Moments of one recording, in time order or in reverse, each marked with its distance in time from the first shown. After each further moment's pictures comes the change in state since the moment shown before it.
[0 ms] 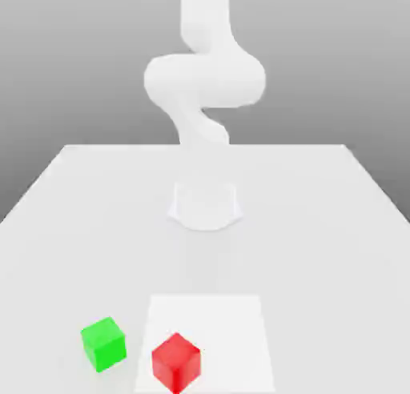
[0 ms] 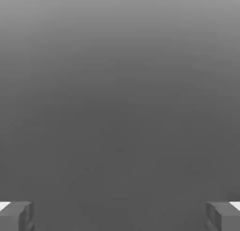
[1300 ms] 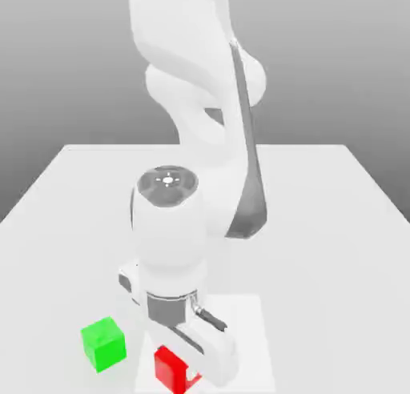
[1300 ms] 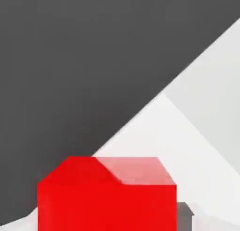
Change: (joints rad) arm -0.169 1.028 0.075 -0.154 -0.078 0.456 0.648
